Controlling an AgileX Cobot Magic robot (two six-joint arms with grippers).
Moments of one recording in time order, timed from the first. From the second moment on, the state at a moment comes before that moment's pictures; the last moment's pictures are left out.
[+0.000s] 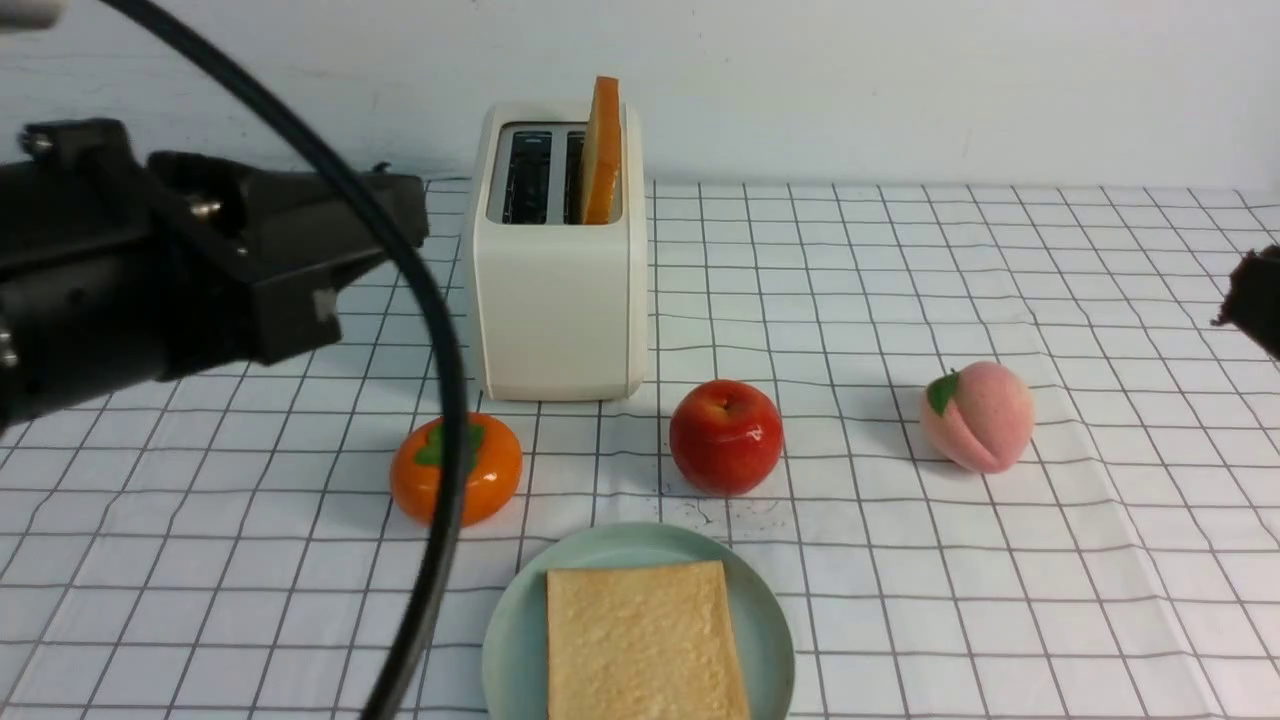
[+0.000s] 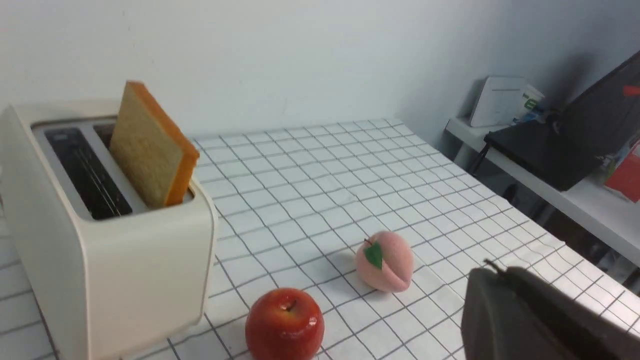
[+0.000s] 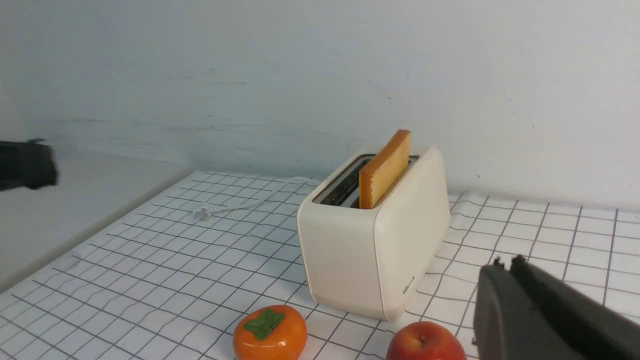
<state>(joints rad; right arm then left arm) 0.15 0.69 -0.64 -1.74 -0.47 1.99 -0.34 0.86 -0.83 -1.09 0.35 0.84</state>
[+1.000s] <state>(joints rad) 0.57 1.75 -1.43 -1.74 -0.09 1.91 -0.34 0.46 -0.60 -0.87 0.37 0.77</state>
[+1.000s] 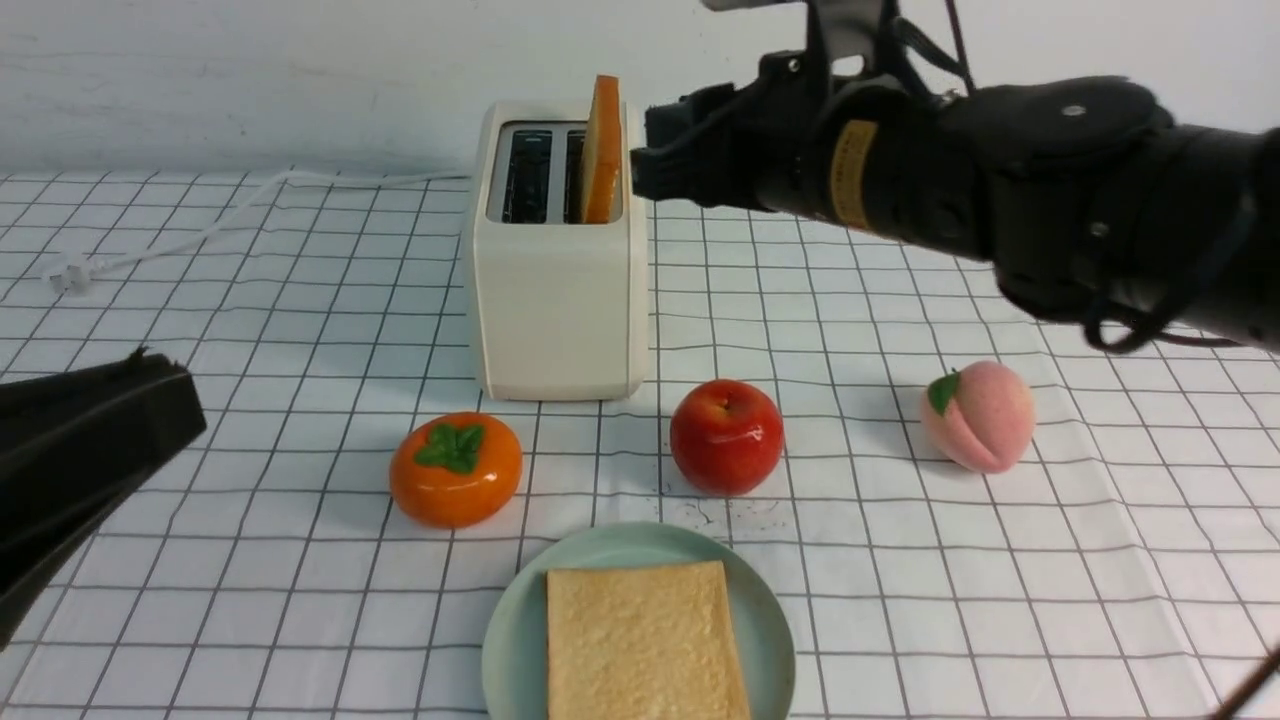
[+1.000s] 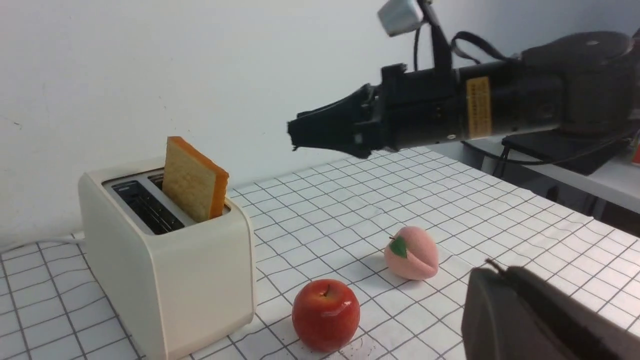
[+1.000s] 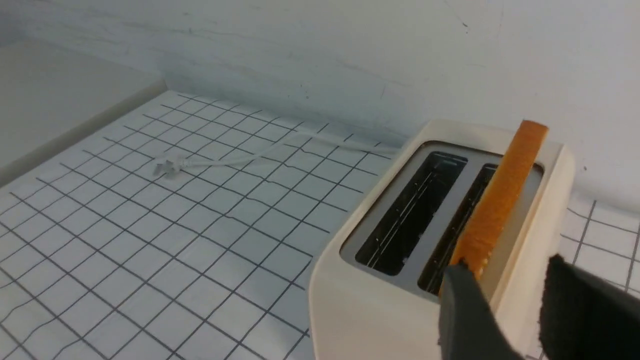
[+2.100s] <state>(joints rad) 0.57 2.15 -1.80 -1.74 0.05 1.95 -0.34 0.46 -0.60 -0.87 0.30 0.76</state>
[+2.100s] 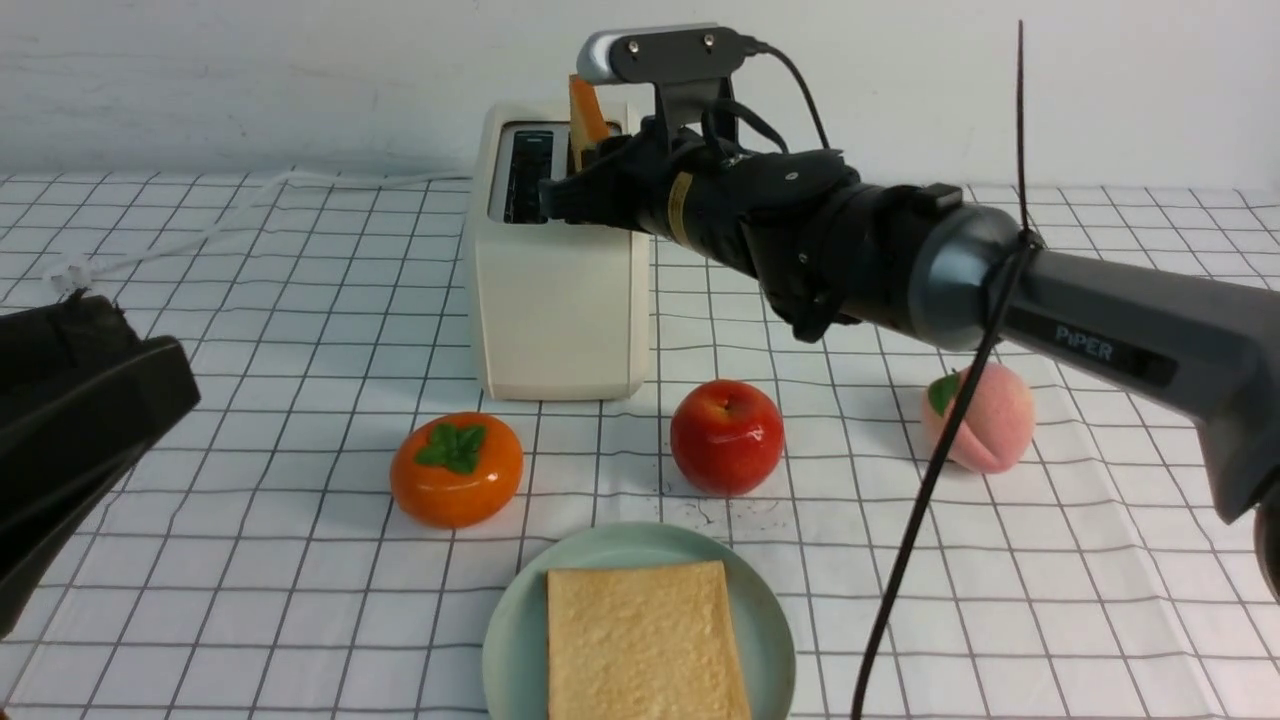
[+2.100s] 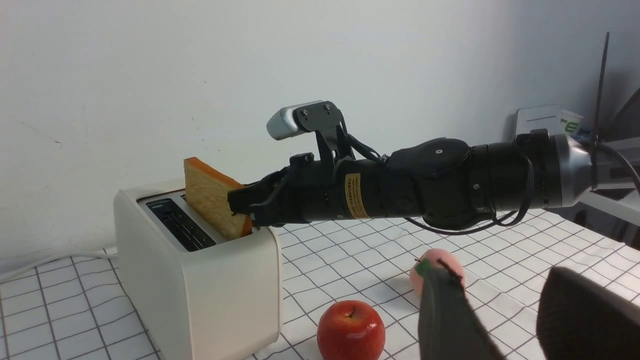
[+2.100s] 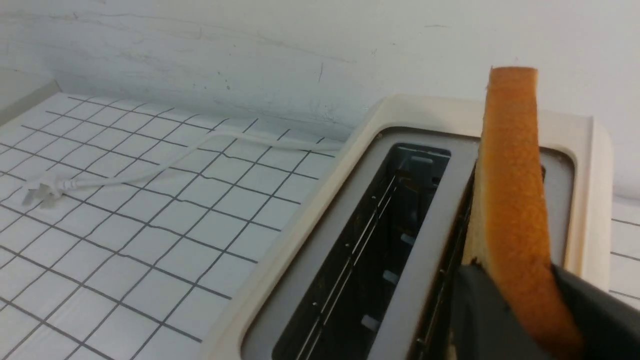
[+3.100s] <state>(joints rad) 0.31 1.56 -1.51 -1.74 -0.94 2.27 -0.34 0.46 -0.60 -0.87 0.33 0.76</state>
